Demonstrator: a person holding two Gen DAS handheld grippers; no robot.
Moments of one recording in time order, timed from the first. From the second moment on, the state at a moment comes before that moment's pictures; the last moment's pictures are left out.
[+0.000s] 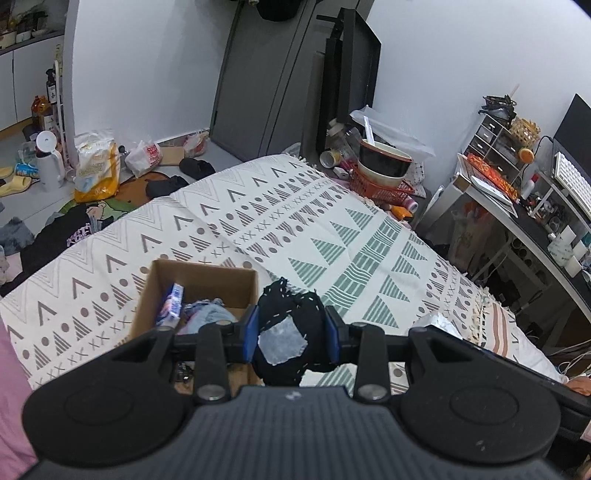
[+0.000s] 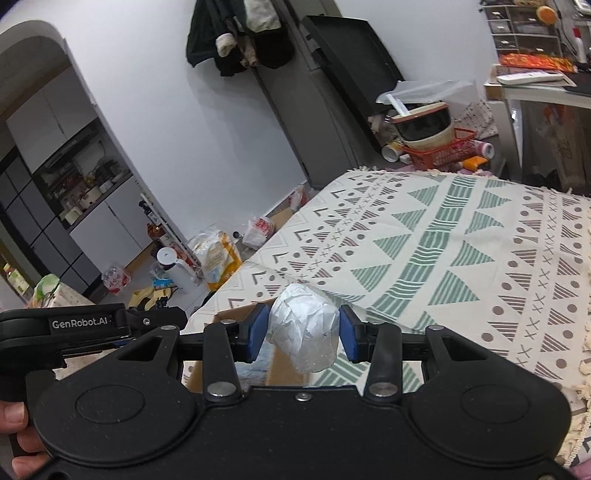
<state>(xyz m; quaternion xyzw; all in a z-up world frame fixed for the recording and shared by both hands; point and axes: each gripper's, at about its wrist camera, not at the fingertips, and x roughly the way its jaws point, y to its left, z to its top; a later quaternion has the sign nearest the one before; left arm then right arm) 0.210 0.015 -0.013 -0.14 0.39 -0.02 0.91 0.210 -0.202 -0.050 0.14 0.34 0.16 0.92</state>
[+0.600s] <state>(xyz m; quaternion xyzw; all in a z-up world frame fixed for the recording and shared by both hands) 0.214 0.083 -0.047 -0.18 0.41 -0.01 0.89 0.215 -0.134 -0.057 0.10 0.36 0.17 0.91</state>
